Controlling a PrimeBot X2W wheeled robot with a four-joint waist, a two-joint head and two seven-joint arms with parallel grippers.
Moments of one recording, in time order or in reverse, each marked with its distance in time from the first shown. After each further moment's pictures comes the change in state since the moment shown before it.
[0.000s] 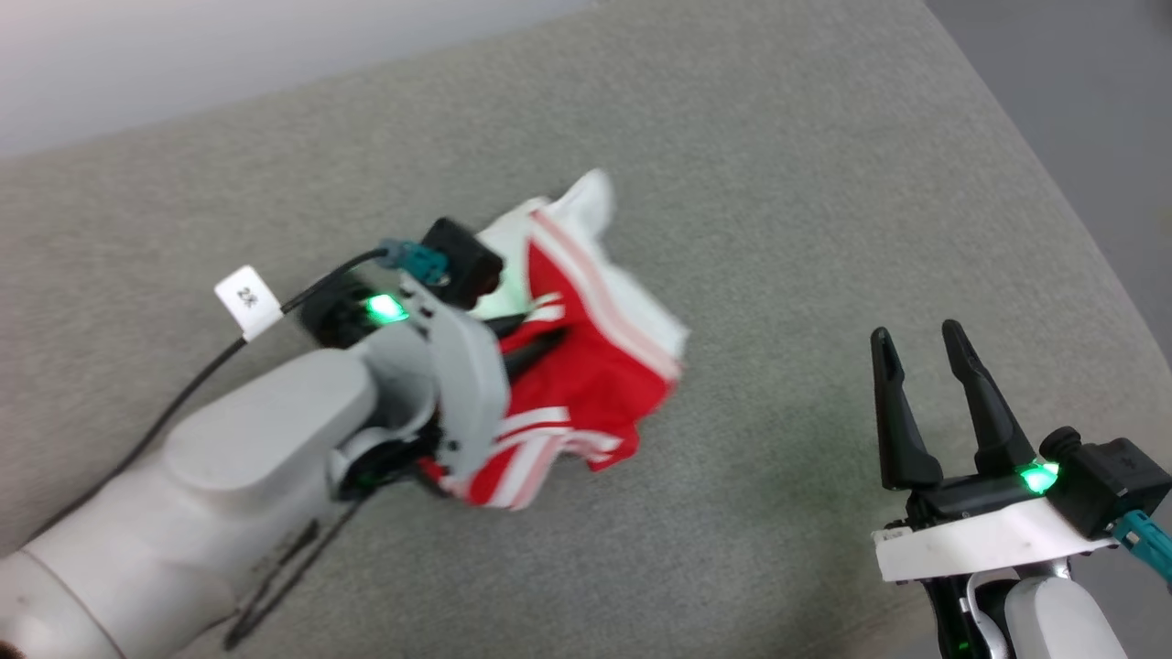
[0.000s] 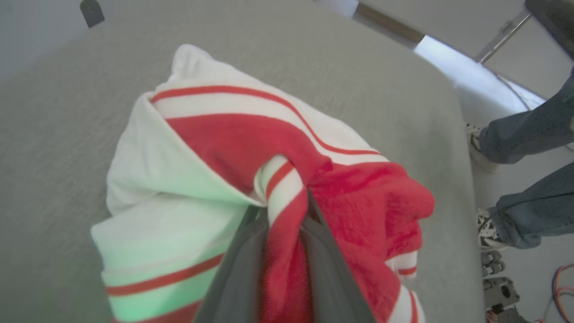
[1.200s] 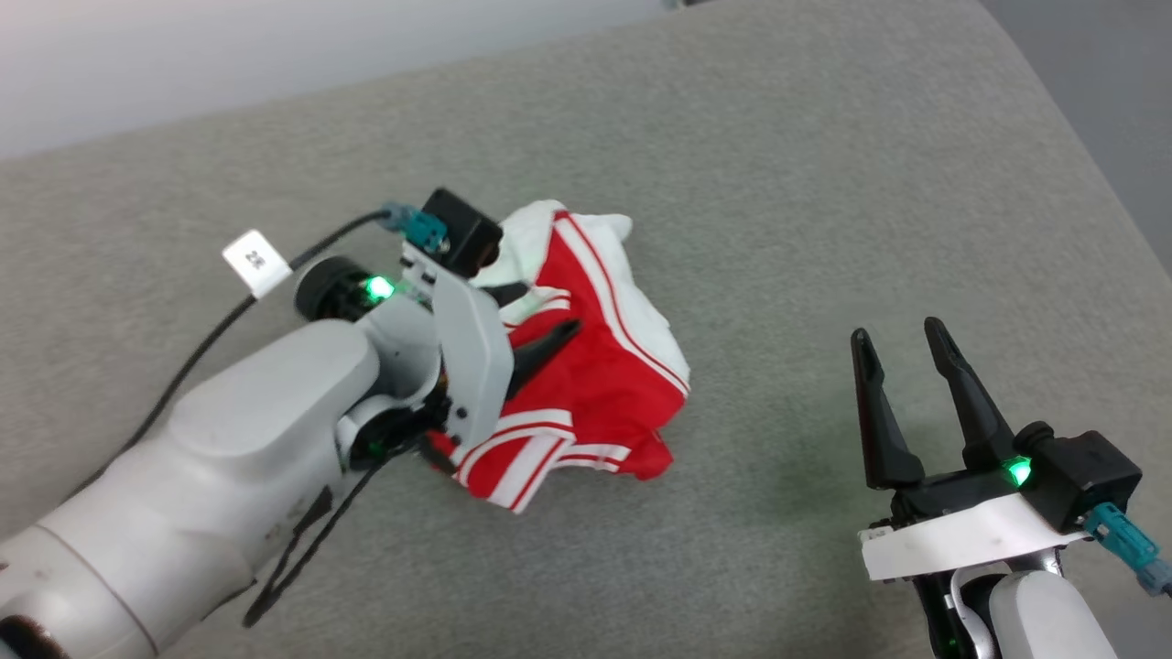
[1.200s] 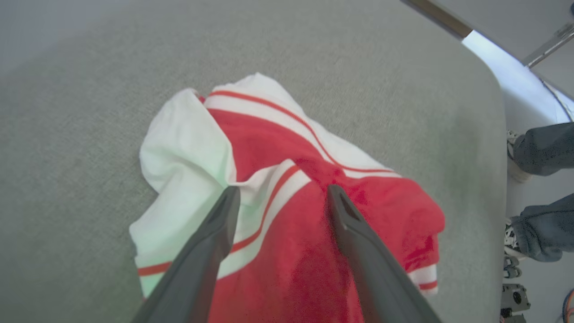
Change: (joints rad) left arm -0.035 -0.032 -0.005 0.097 -0.037 -0.001 0.088; right arm -0.022 0.001 0.017 0.027 -0.054 0.000 0.000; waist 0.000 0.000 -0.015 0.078
